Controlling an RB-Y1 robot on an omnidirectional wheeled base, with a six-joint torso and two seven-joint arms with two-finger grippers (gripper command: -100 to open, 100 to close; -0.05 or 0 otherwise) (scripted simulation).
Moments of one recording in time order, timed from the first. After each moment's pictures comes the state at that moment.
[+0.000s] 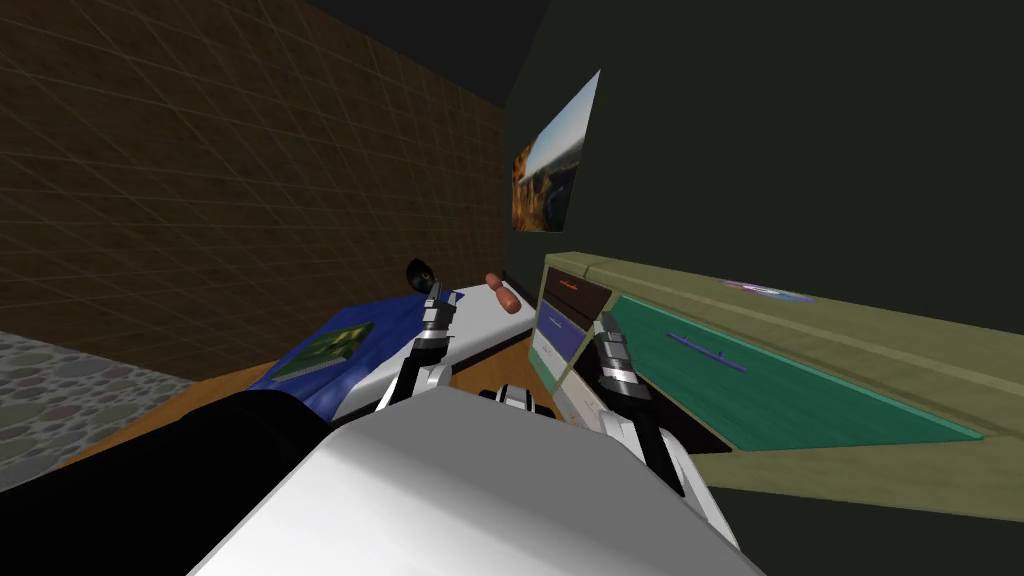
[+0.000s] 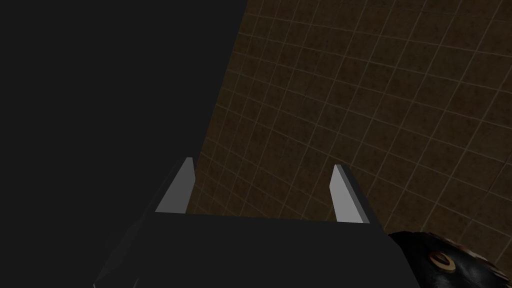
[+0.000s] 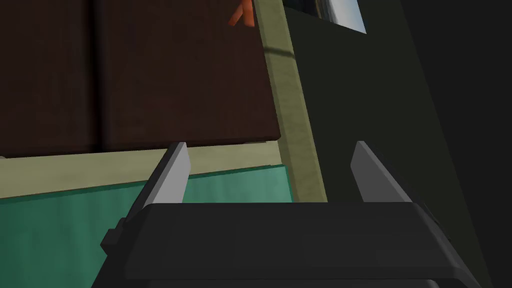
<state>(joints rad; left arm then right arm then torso) 0.52 -0.03 0.03 -2.35 0.05 -0.36 0.01 0.49 -0.14 0.02 -2.22 0.15 -0.33 0.00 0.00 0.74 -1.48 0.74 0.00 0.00</state>
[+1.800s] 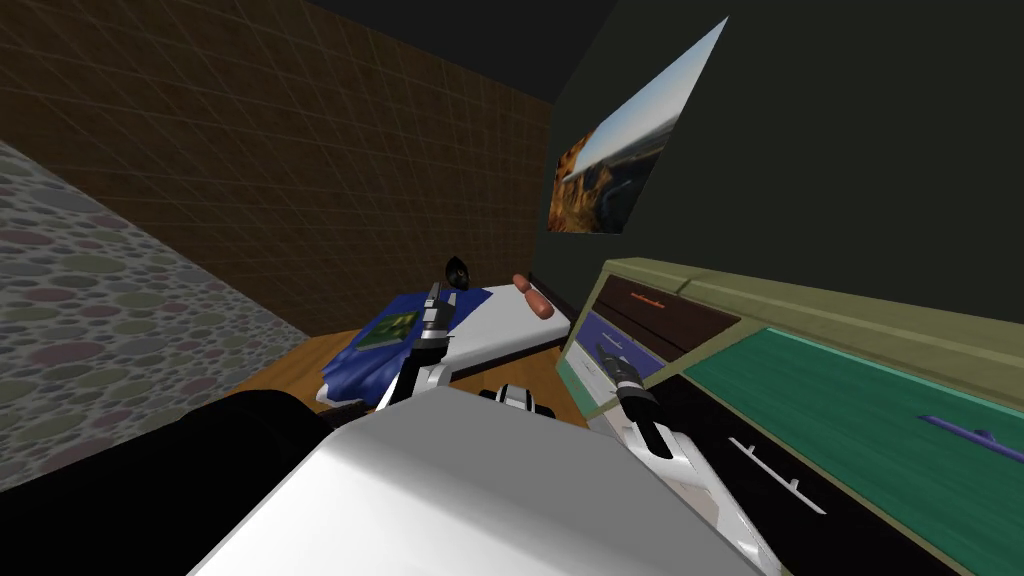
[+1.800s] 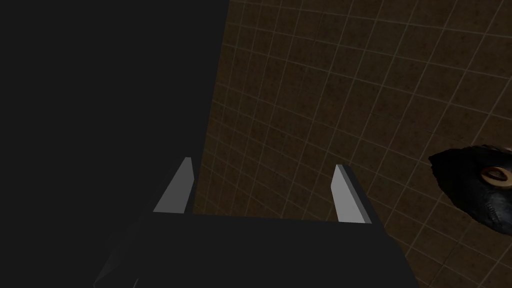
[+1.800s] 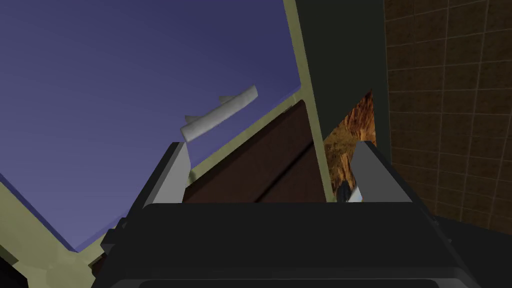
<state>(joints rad) 0.52 -0.03 0.03 -2.35 0.05 -0.36 0.01 0.44 -0.36 -0.07 -1.92 0.44 0.12 0.44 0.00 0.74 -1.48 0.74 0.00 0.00</state>
